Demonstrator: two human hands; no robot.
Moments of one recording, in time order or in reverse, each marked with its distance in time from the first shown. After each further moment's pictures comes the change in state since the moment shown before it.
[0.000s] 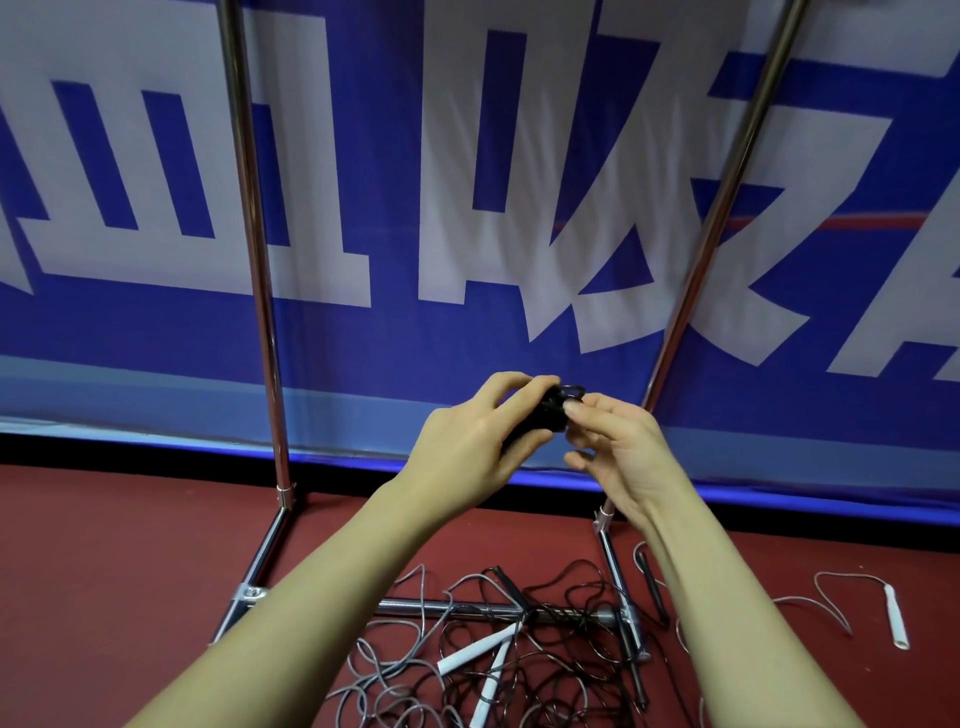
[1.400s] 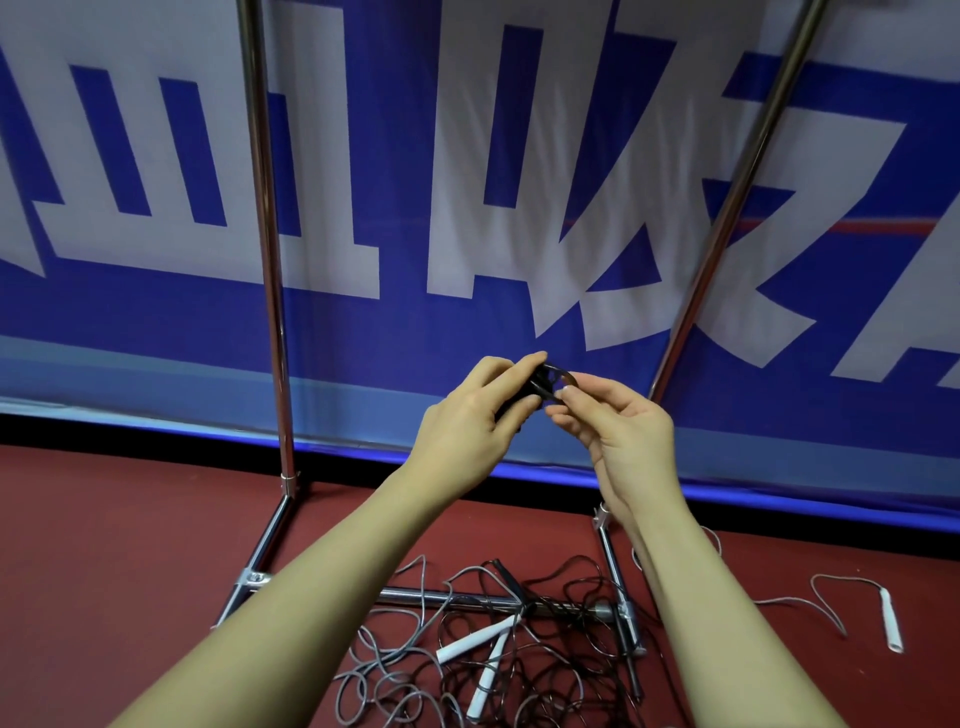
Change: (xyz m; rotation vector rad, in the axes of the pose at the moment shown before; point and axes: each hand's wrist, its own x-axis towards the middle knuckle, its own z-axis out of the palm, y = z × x) left_hand 0.001 0.002 -0.007 -0.257 -0.104 -0.374; right_hand -0.004 0.006 0.016 0.180 0.140 -0.205
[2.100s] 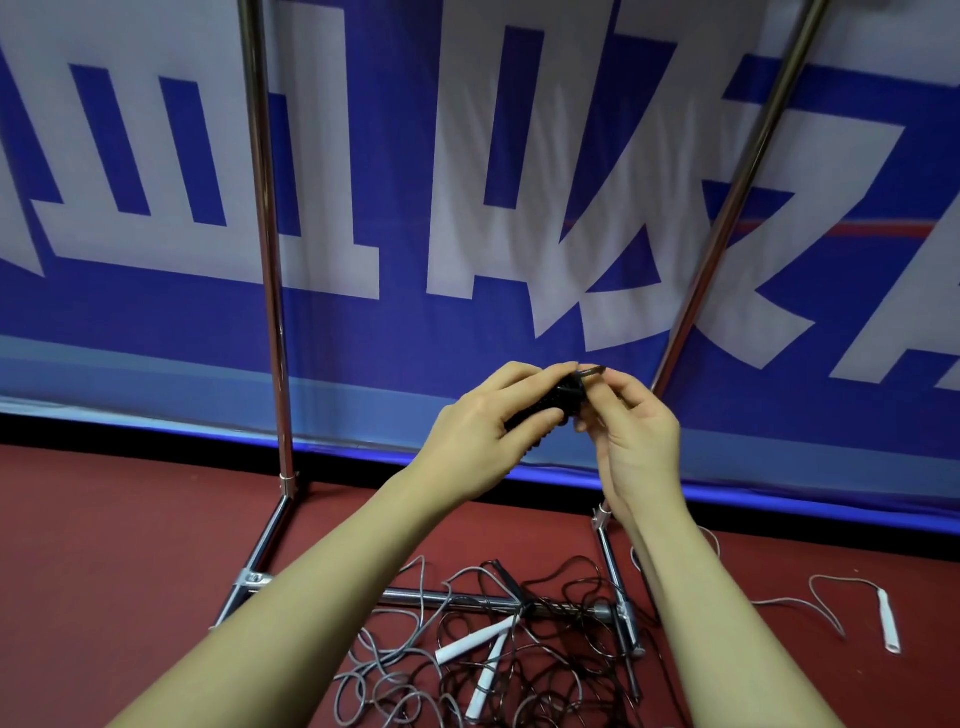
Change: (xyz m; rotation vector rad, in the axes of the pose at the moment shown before) left_hand -0.002 0.007 -0.002 -0.175 -0.089 0.119; right_hand 0.004 0.002 -0.002 -0.009 0.061 -0.105
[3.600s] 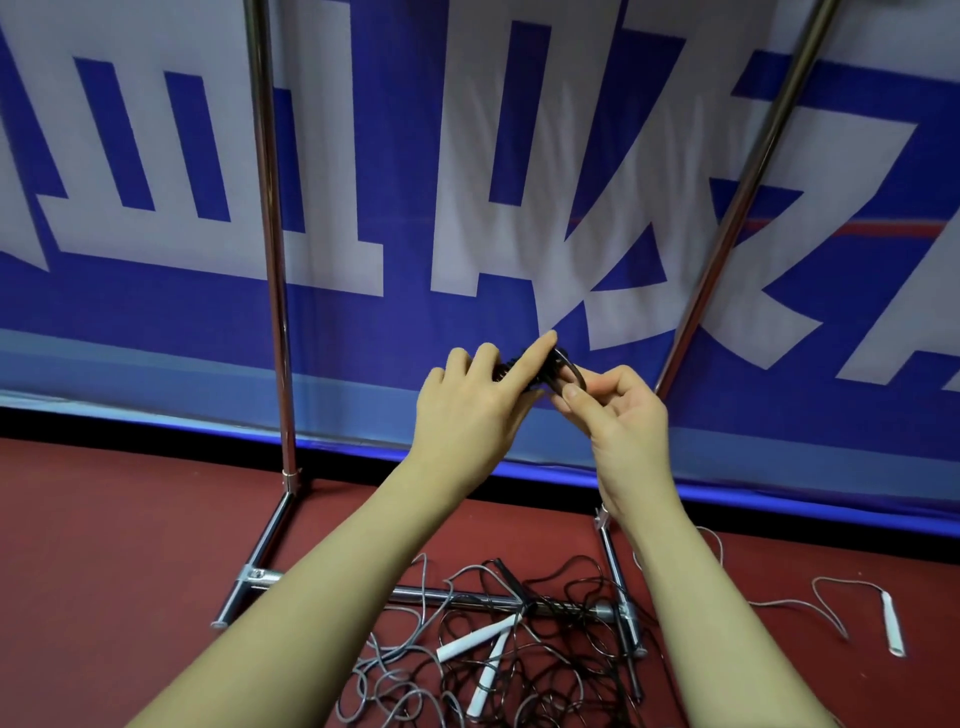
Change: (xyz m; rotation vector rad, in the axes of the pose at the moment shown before) left_hand 0.016 -0.021 0.004 0.848 0.465 0.243; right_hand -0.003 -0.001 0.009 -0.155 -0.097 -0.025
